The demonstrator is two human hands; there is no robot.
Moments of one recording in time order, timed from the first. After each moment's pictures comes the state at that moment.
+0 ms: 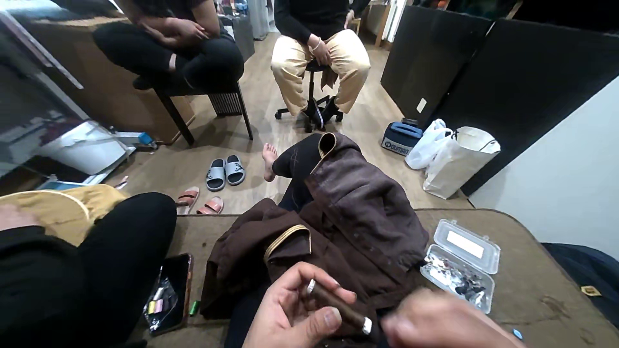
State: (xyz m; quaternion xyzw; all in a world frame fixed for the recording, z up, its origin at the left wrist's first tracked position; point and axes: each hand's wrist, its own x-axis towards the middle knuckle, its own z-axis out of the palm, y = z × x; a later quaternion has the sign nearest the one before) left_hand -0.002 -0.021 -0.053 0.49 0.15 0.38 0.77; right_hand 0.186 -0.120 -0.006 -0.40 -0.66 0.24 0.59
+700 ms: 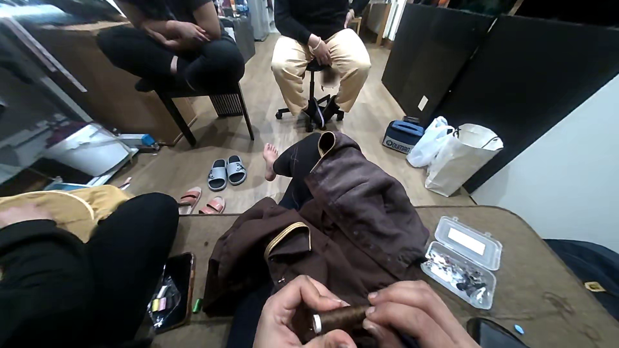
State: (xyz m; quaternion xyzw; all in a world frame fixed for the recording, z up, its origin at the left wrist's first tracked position) left_hand 0.005 -0.034 -0.065 0.58 0.15 0.46 0.65; right_hand 0.183 -0.110 -0.051 -0.50 -0.69 0.01 0.52
